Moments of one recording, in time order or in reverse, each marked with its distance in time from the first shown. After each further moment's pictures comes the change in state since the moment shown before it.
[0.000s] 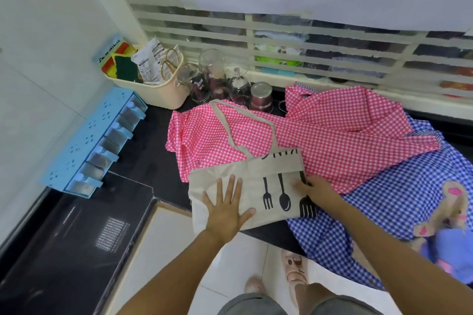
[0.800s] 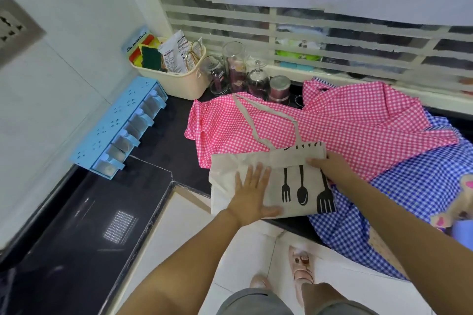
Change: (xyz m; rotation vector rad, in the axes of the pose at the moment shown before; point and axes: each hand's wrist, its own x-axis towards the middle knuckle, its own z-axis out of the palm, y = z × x) left_hand -0.009 0.014 -0.020 -0.123 -0.015 0.227; right_hand -0.017 -0.051 0.005 0.280 0.125 0.033
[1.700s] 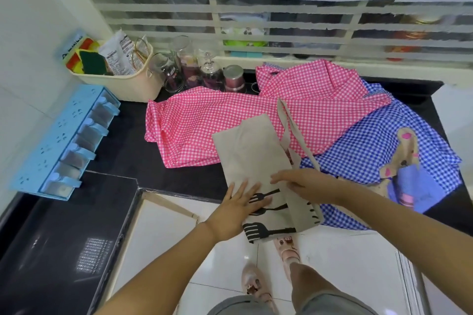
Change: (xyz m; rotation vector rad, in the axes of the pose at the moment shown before) left_hand -0.030 0.008 0.034 0.311 -0.107 0.431; right_hand -0.077 0.044 -0.019 -0.931 -0.395 -0.280
